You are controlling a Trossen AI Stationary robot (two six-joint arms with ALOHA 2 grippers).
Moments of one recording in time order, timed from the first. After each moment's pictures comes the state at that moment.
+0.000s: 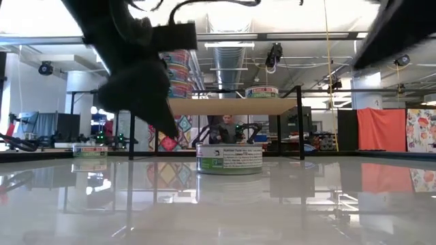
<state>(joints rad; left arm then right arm) -0.44 1.89 1.23 -0.65 -0.67 -0.55 0.80 1.94 1.42 -0.92 0.78 0.90</state>
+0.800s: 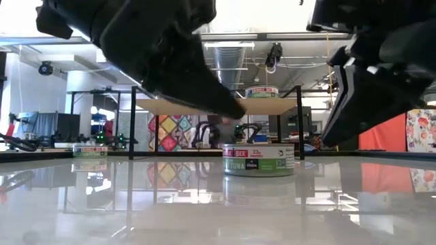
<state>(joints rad) -0.44 1.89 1.00 0.25 -0.43 -0.24 0.65 1.94 1.23 -0.67 0.62 0.74</state>
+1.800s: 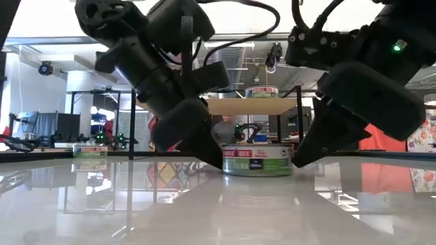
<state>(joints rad) -0.24 1.95 1.00 0.09 -0.32 -0.11 0.55 1.94 1.09 -0.38 0.62 0.78</state>
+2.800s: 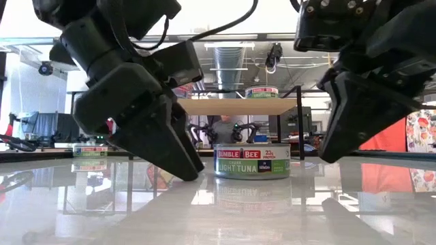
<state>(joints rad) -0.36 1.93 0.92 0.11 -0.24 -0.29 0.58 1.90 1.16 -0.50 0.42 0.69</state>
